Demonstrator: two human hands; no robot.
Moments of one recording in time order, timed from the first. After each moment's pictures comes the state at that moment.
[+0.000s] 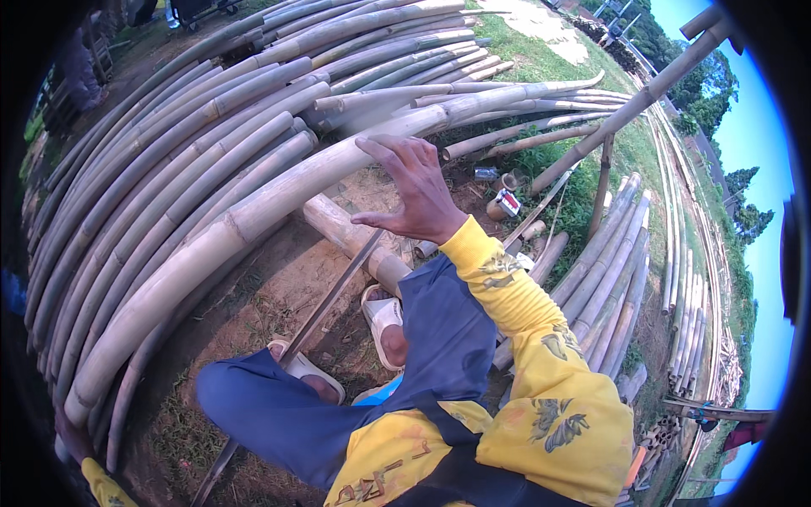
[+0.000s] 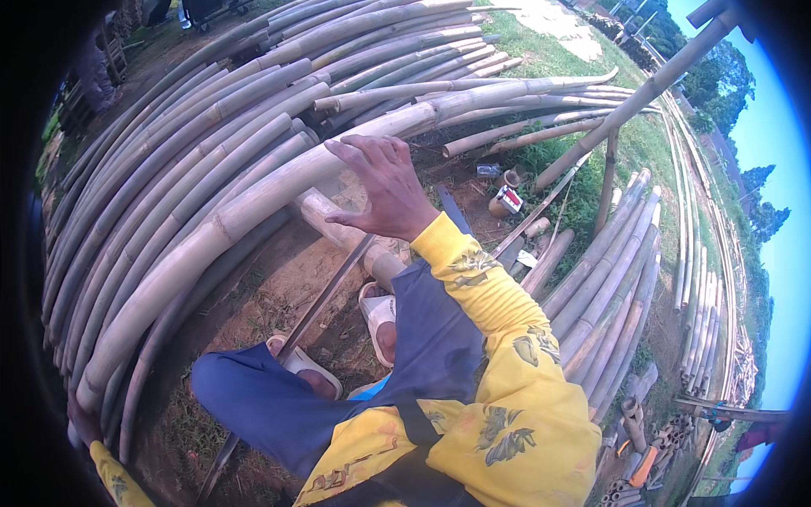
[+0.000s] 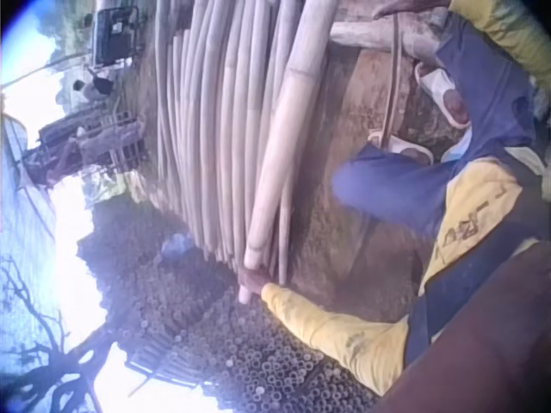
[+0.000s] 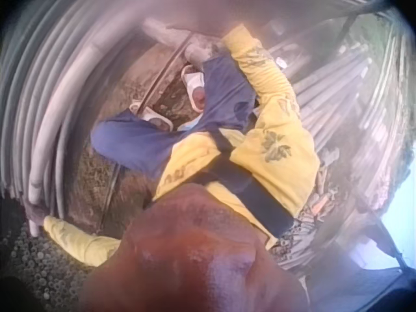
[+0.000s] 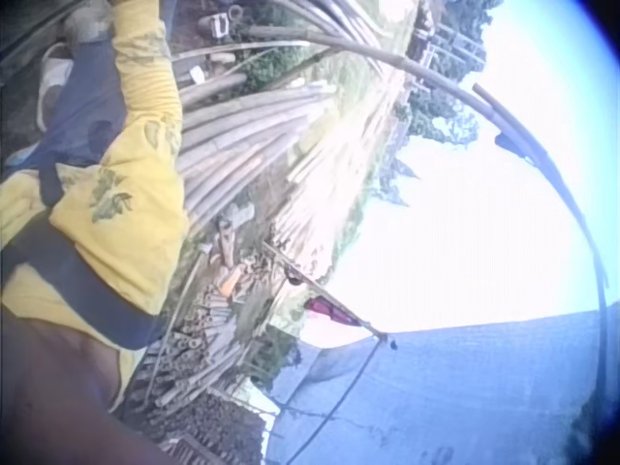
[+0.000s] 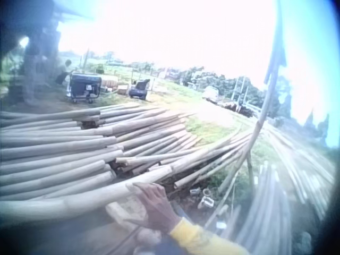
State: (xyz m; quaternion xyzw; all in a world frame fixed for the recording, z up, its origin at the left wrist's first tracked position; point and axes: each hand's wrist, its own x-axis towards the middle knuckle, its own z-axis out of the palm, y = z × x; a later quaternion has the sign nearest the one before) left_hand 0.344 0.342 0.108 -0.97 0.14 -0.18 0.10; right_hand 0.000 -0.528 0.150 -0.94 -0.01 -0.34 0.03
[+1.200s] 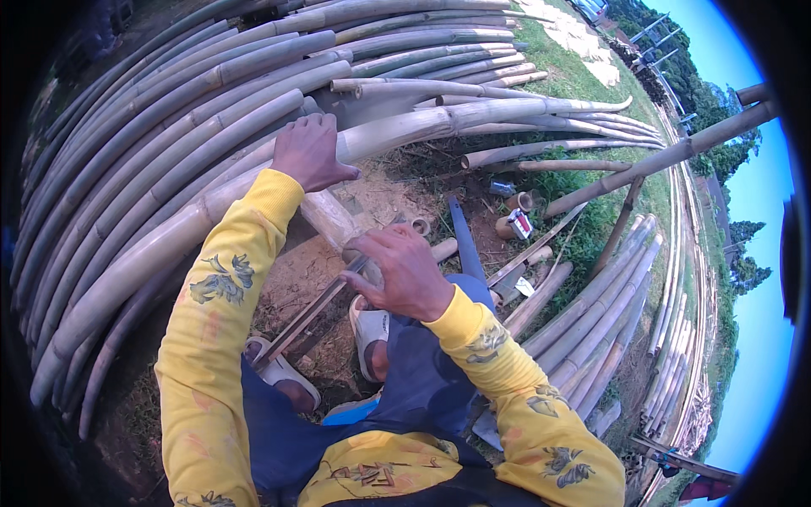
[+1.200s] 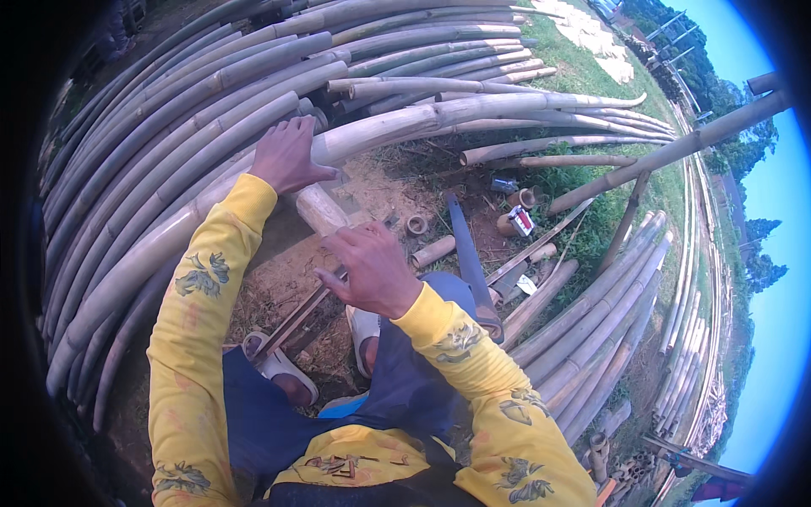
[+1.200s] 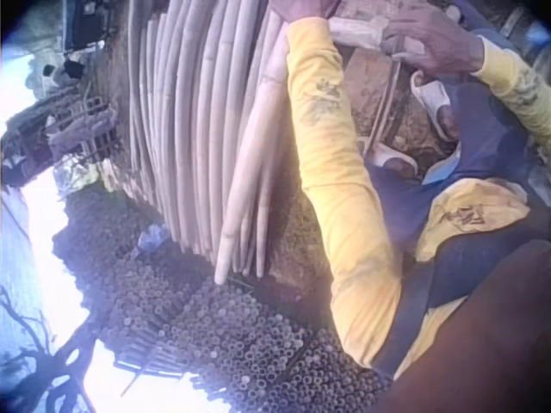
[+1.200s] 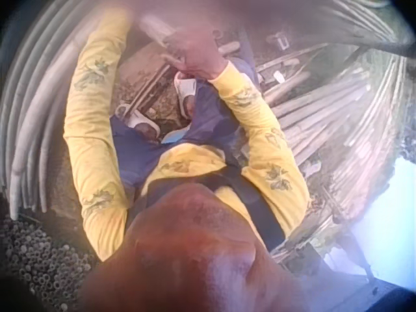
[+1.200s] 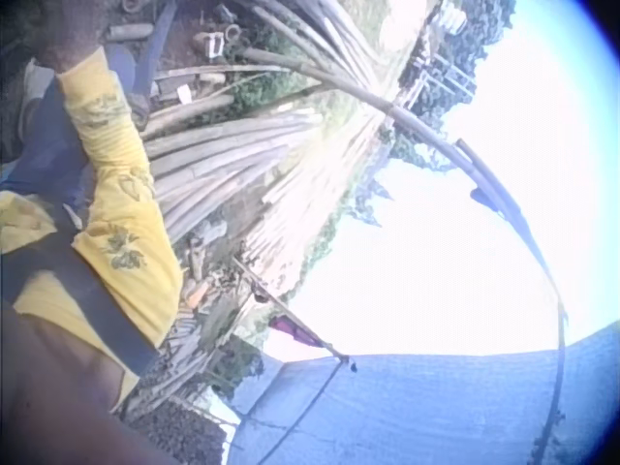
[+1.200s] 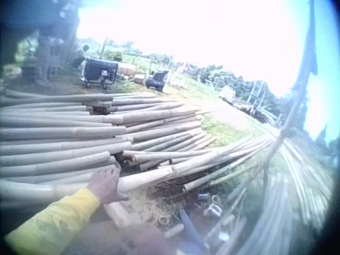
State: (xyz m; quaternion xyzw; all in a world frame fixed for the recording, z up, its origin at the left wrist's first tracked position) left_hand 0.238 -0.468 0.100 -0.85 0.51 -0.03 -0.12; right_hand 0.003 -0.508 0.089 -0.97 0.01 -0.15 0.19
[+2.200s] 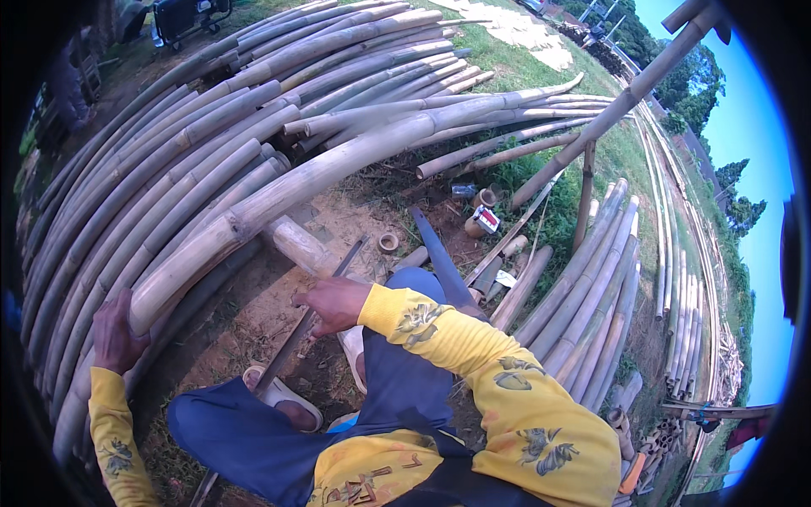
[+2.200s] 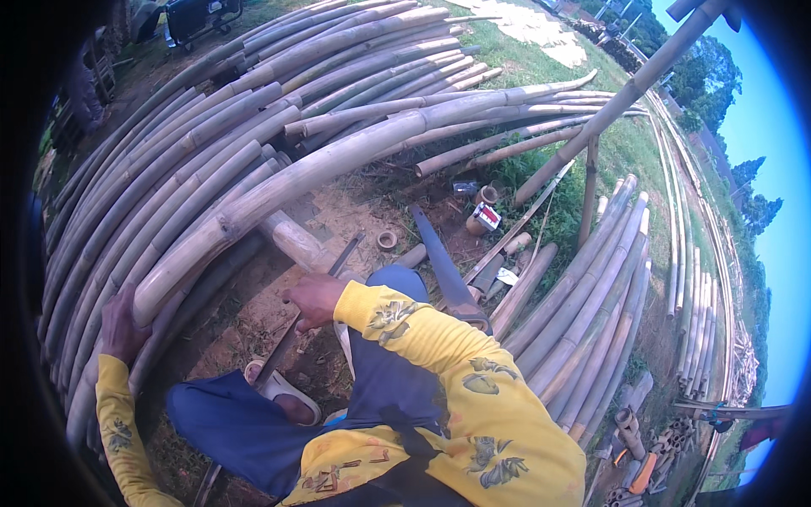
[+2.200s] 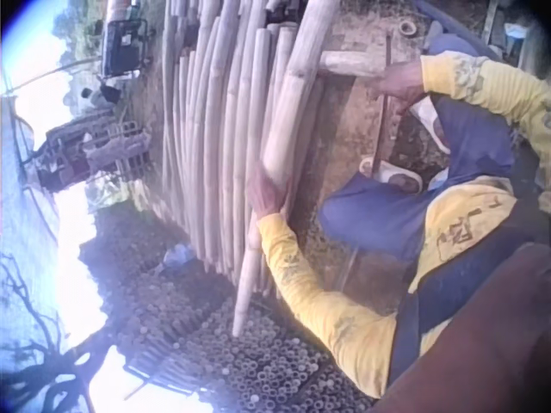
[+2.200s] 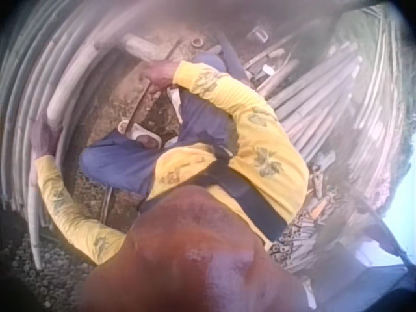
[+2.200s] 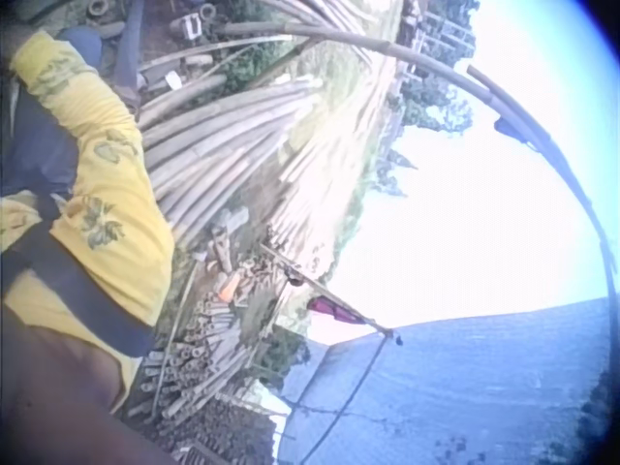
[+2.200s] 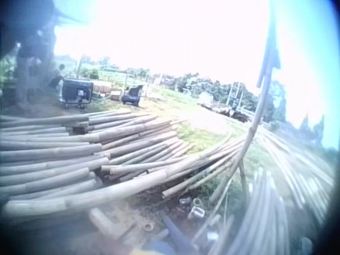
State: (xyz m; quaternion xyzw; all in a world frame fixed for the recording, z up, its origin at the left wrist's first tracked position) left_hand 0.275 -0.131 0.127 -0.88 0.46 -0.07 -0.04; right_hand 0.002 -0.489 0.065 -0.95 -0.03 0.17 0.24
